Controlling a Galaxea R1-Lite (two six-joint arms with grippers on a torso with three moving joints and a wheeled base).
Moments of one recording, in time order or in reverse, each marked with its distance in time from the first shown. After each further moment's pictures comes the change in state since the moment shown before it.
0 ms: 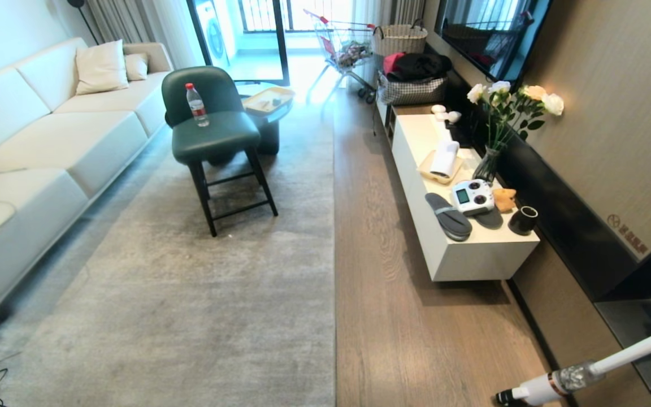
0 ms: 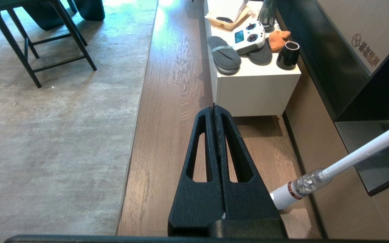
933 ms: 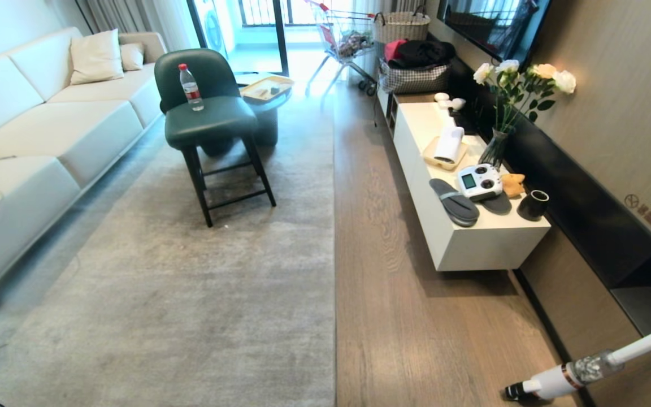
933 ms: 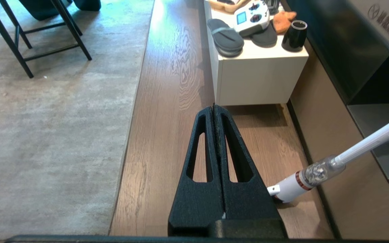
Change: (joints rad) left arm 0.000 0.000 0.000 0.000 0.000 0.000; right arm 0.000 0.000 0.000 0.001 -0.002 0.002
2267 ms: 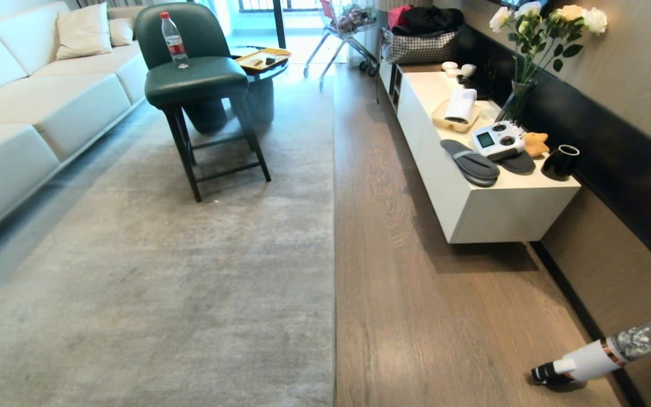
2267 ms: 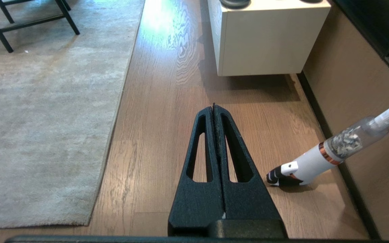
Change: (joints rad) left arm 0.000 0.000 0.000 0.000 -0.001 0.000; right arm 0.000 0.000 0.000 0.001 0.000 0.000
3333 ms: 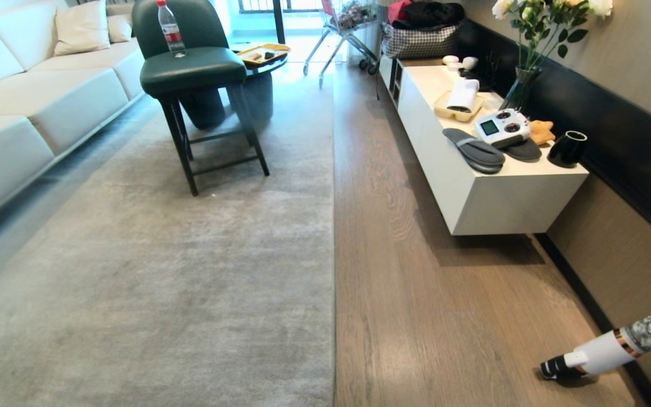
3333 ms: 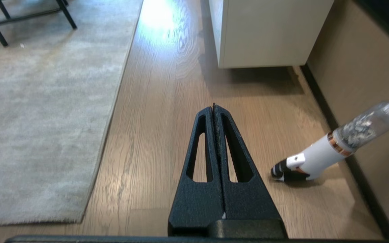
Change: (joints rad) left arm 0.000 0.000 -0.001 -0.002 0.000 0.000; right arm 0.000 0.000 0.000 -0.003 0.001 0.001
